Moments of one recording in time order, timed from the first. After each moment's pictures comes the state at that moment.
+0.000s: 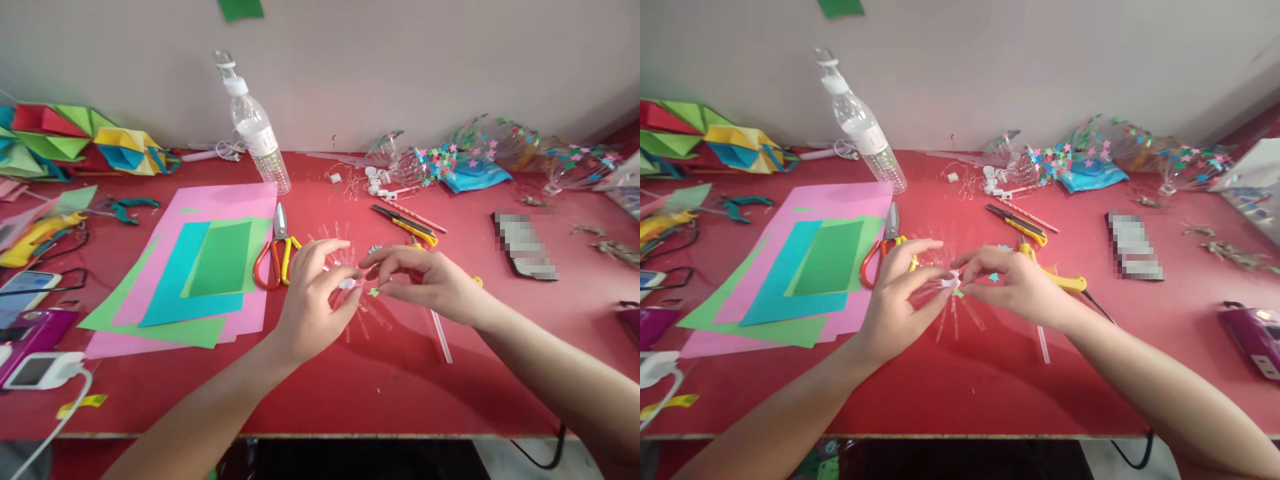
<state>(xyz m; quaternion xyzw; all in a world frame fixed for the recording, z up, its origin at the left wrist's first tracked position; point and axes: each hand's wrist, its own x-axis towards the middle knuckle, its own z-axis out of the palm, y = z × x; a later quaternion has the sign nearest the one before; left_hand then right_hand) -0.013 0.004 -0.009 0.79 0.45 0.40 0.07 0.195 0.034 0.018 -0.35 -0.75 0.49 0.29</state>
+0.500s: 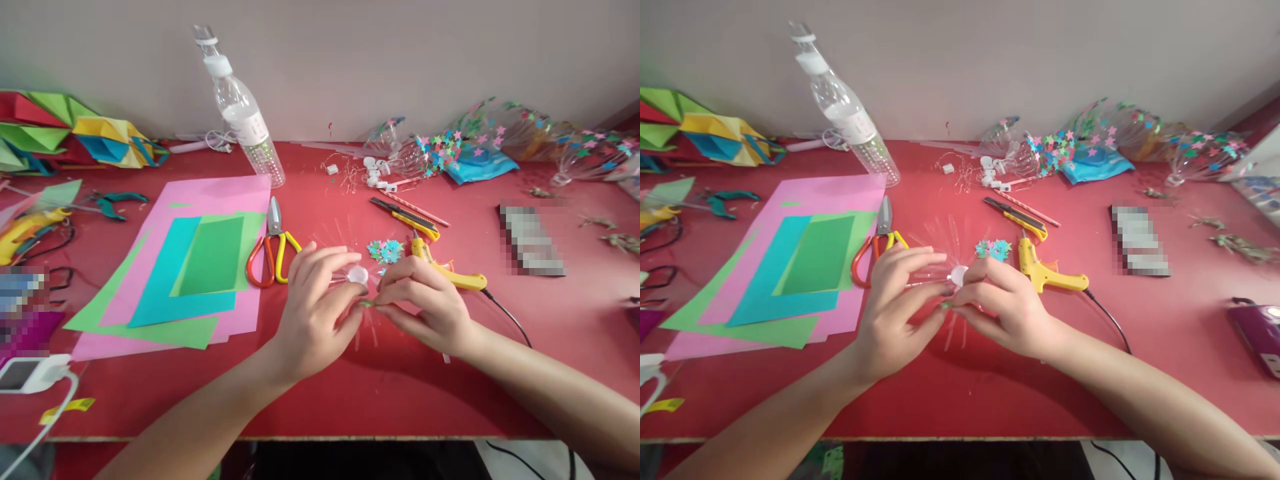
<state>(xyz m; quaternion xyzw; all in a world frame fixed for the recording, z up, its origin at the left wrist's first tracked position) -0.009 -0.006 -0.010 0.83 0.39 0.40 0.02 0.191 0.014 -0.011 -0.24 -0.85 0.18 0.43</state>
